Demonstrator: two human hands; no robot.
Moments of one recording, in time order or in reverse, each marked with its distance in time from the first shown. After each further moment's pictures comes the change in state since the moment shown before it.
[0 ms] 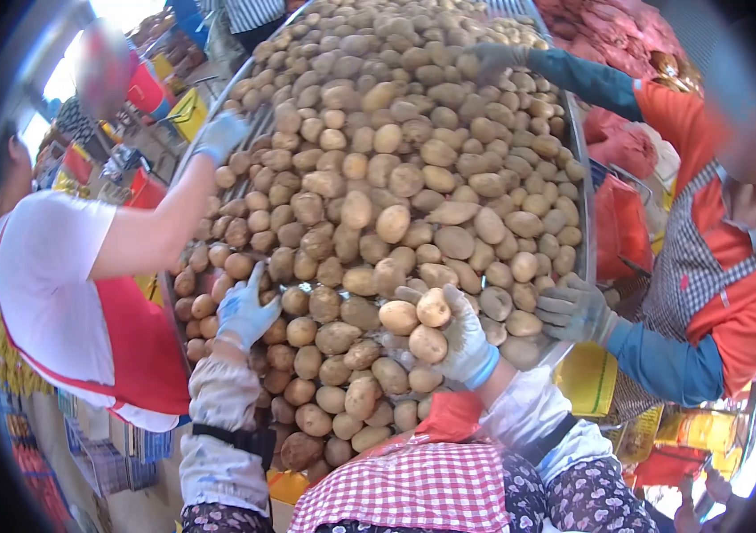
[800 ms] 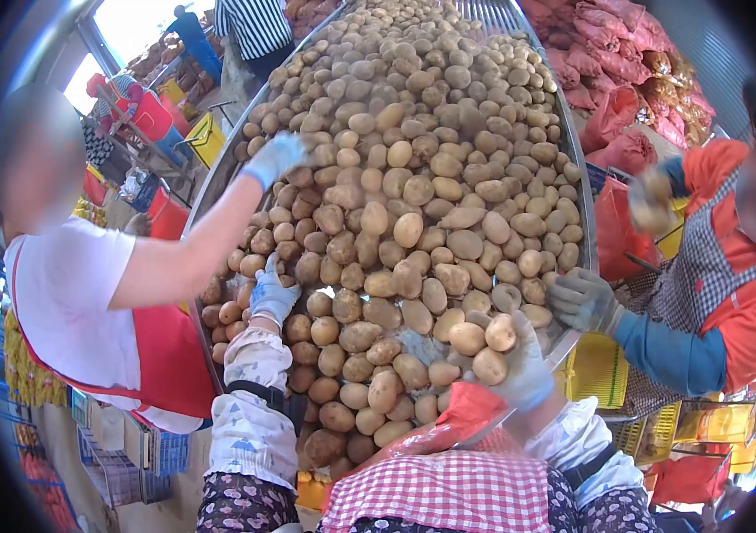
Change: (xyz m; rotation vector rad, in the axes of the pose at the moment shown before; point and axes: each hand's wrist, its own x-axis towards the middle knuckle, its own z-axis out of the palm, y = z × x) left_hand 0.045 -0.015 0.025 -0.163 0.017 -0.222; right_hand -0.086 0.008 0.004 0.007 0.121 -0.137
